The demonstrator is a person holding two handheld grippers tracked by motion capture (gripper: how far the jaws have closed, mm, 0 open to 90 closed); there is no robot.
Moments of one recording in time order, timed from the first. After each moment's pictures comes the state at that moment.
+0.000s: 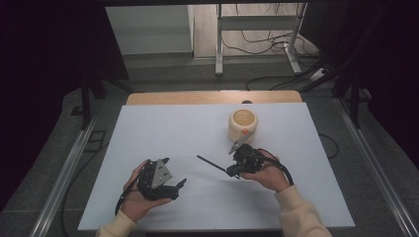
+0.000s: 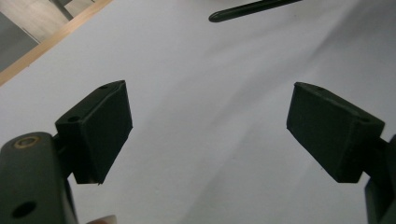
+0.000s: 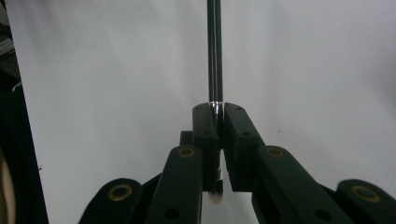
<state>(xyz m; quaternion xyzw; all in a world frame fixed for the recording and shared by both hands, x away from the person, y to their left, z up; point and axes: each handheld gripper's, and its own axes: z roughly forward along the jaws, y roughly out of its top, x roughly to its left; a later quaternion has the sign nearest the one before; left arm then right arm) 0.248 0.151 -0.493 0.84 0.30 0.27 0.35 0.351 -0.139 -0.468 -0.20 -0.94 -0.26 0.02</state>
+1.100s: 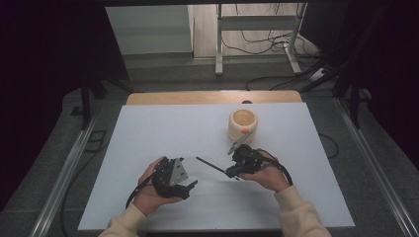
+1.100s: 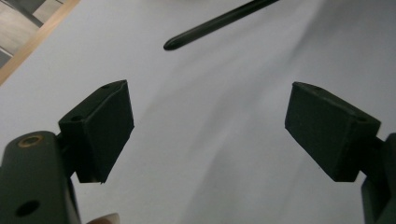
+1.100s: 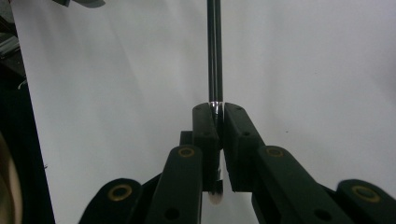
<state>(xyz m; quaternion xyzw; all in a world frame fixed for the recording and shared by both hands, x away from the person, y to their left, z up) 0.263 0.119 -0.492 0.88 0.24 0.26 0.32 0.351 -0.136 -0.469 -0.20 -0.95 -0.26 0.03</state>
